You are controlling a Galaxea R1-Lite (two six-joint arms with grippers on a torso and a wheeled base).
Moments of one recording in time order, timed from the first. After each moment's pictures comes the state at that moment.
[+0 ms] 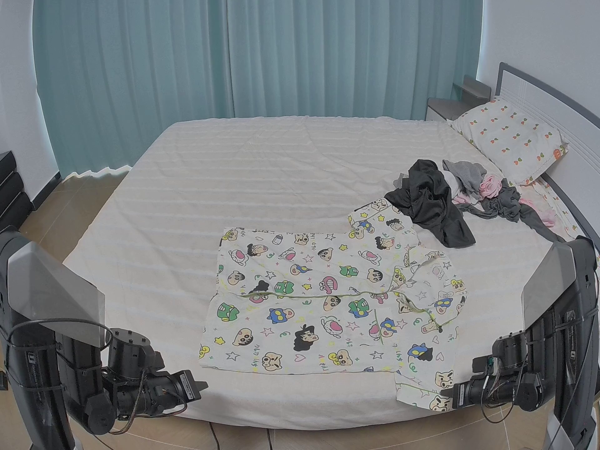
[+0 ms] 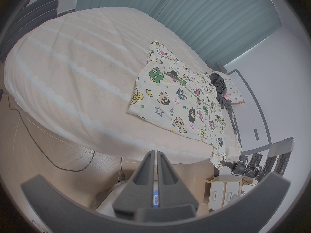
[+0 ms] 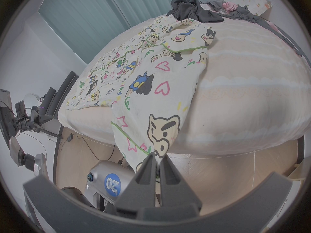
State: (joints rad) left arm -0.31 2.23 -0.02 -1.43 -0.20 -0.70; right arm 0.10 2.54 -0.02 -1.55 0.30 0.13
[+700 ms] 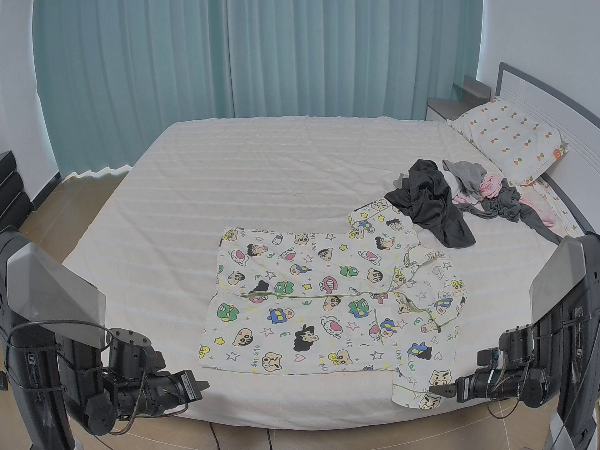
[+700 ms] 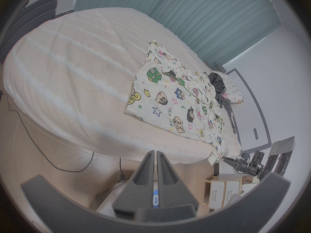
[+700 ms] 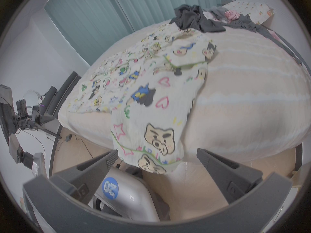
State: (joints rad) left arm -0.31 2.23 -0.02 -1.44 -0.20 -0.70; right arm 0.08 2.45 -0.02 -1.55 0.31 0.10
